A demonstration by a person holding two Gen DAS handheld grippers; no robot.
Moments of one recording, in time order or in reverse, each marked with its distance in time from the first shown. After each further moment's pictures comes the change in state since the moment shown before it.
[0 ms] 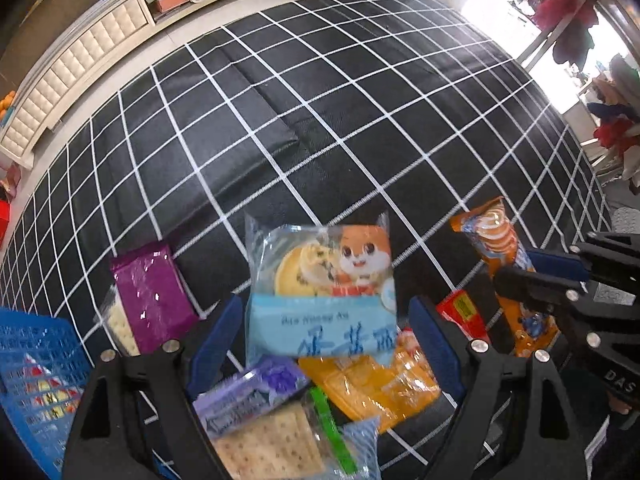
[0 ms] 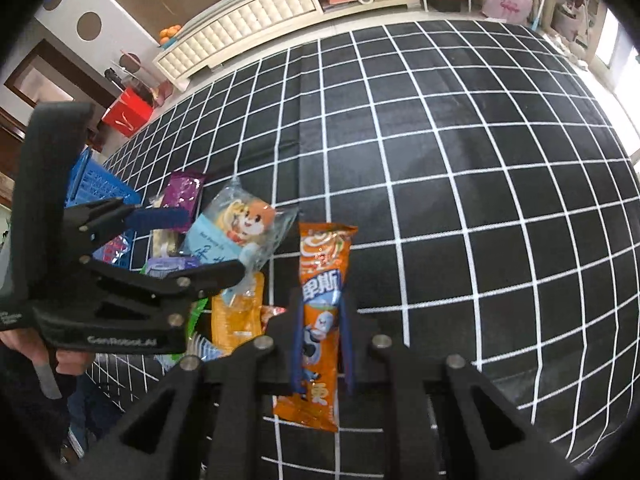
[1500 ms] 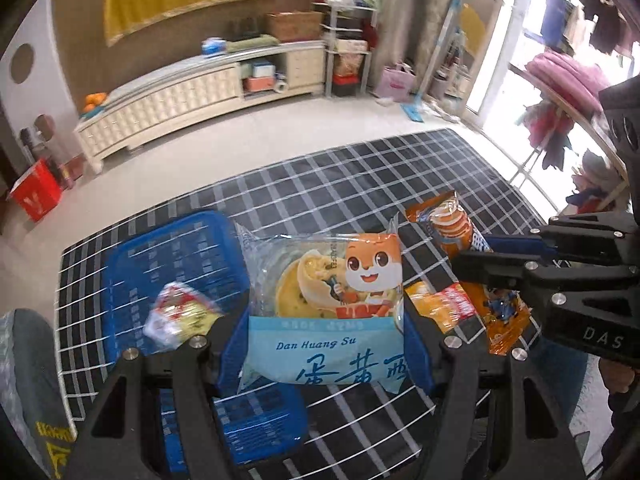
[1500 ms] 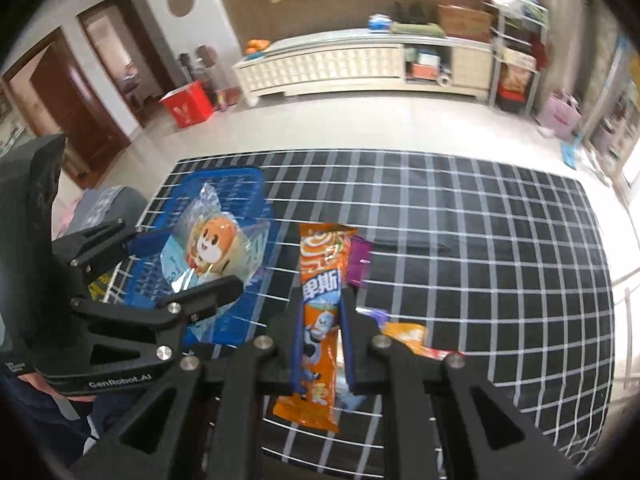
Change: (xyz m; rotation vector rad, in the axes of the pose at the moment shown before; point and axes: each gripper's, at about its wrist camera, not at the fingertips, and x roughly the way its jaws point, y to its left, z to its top) left arm -0.223 0.110 -0.166 -0.178 -0.417 0.075; right arm -0.090 0.230 0.014 -0.309 -0.167 0.022
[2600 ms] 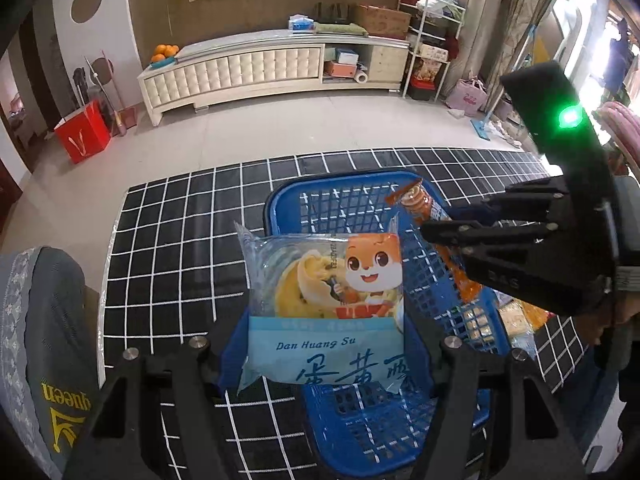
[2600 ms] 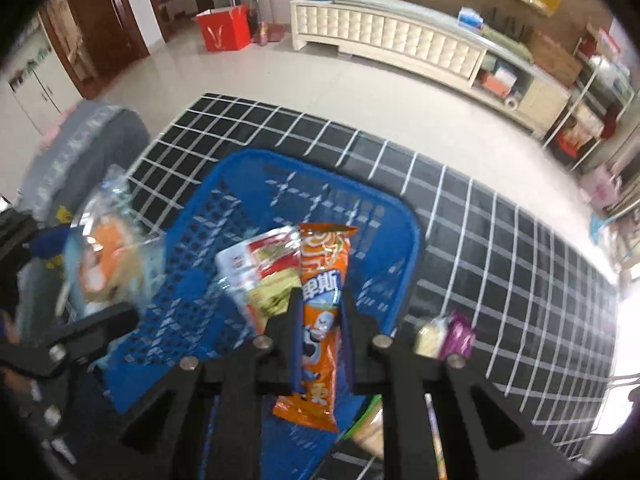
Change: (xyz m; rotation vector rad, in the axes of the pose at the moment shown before) left arm 0.005 0.167 -0.045 -0.175 0.022 0.109; right arm 0.165 0.132 0.075 -0.284 0.164 -0.123
